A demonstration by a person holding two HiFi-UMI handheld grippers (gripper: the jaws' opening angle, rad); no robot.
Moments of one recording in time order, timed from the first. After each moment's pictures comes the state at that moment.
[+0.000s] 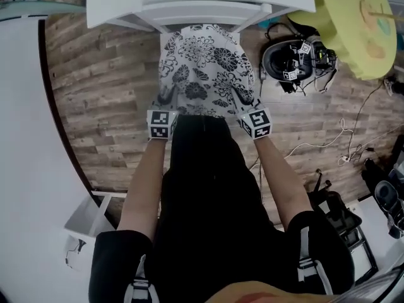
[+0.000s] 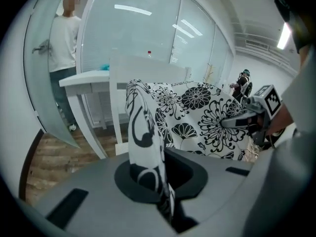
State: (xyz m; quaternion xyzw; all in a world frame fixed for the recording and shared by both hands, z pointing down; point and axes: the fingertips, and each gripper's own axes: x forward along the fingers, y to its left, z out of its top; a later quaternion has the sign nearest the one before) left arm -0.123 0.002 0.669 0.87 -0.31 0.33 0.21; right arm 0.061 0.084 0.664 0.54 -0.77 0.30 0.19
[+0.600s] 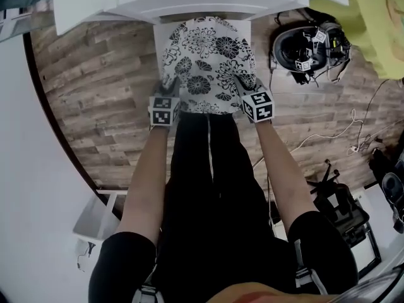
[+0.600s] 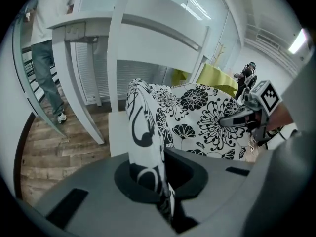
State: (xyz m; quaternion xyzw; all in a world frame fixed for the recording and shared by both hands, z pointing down) left arm -0.132 -0.024 0.849 0.82 -0.27 0.41 0.28; right arm 0.063 0.061 0.851 0.52 -0.70 0.43 0.24
